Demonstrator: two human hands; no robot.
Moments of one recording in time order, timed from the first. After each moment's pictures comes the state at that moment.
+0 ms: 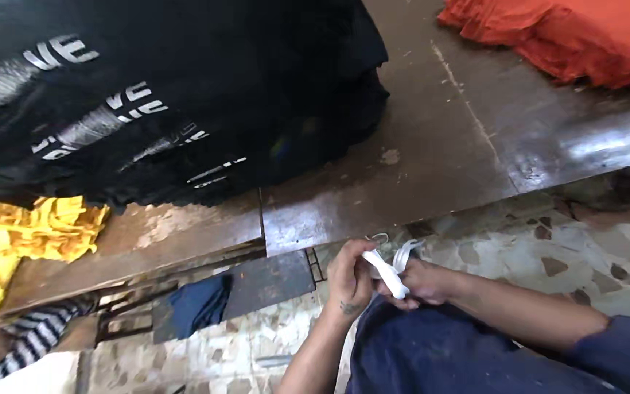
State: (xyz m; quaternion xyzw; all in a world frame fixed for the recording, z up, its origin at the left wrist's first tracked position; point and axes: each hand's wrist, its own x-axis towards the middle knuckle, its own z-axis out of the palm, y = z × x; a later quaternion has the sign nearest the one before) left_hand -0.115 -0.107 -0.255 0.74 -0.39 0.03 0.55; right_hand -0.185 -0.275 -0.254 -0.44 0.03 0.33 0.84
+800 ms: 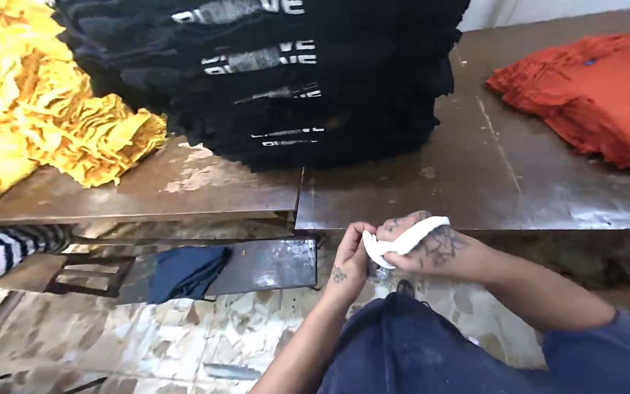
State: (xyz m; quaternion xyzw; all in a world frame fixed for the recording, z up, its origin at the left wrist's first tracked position) left_hand -0.151 0.017 -0.230 0.60 -0.18 -0.16 0.76; right_hand -0.163 -0.173 -0.179 -0.89 -0.32 -0.05 0.32
